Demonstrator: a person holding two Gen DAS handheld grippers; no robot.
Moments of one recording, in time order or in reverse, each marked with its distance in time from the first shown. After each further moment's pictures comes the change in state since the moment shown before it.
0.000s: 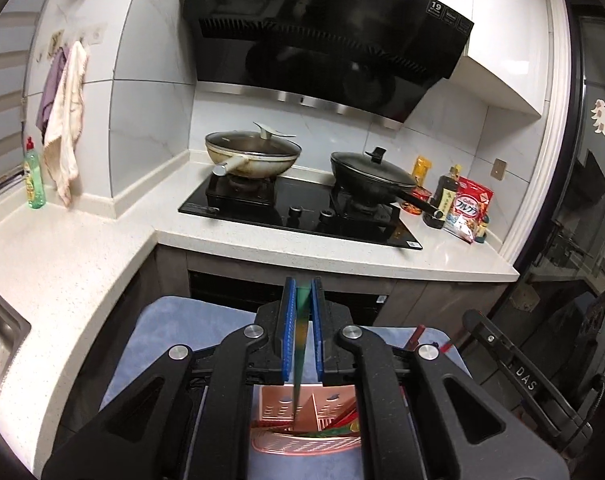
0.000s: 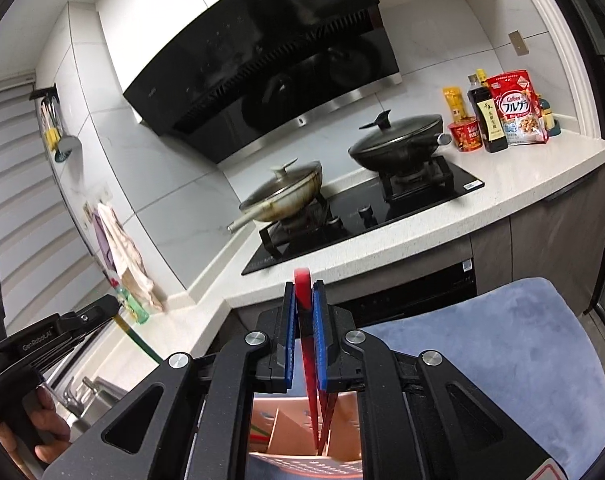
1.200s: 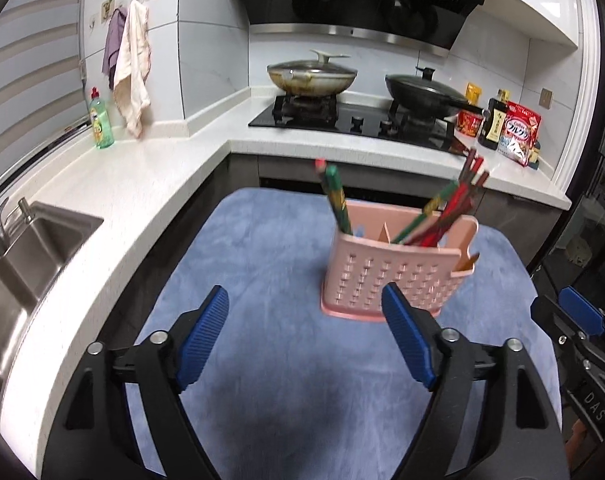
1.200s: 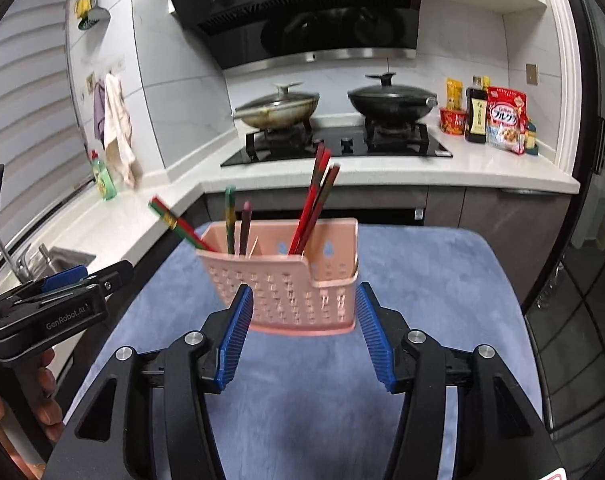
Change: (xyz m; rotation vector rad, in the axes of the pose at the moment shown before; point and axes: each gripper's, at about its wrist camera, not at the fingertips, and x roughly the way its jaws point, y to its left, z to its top) left arm -0.063 0.010 -0.136 0.034 0.206 0.255; right arm -0.096 0.039 -0.110 -0.290 0.231 -0.193
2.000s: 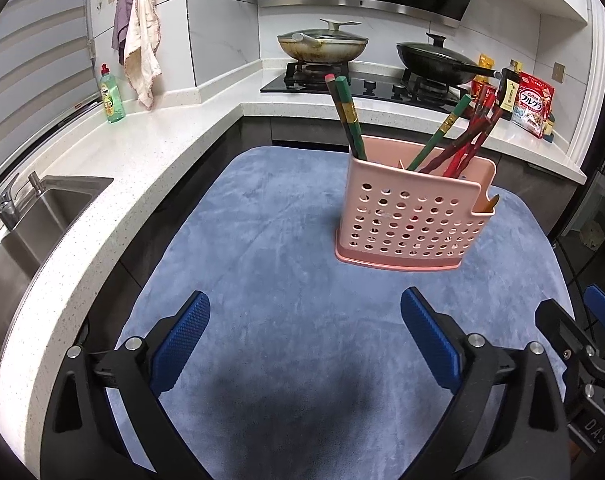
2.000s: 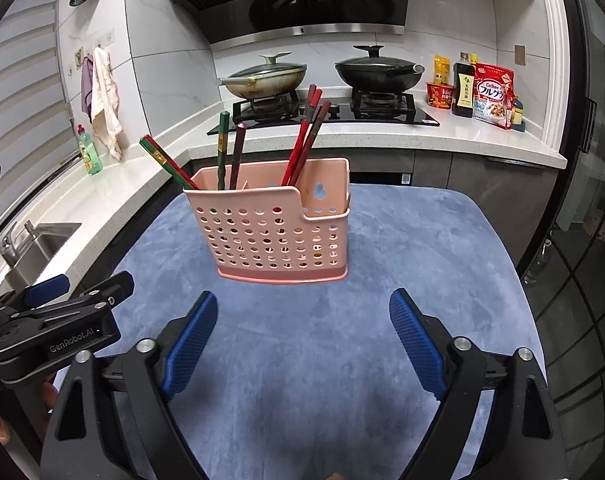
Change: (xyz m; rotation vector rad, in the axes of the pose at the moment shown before) left arm 0.011 -0.004 -0.043 0.009 0.076 0.056; right arm 0.006 0.003 -0.037 -0.001 0.069 -0.056
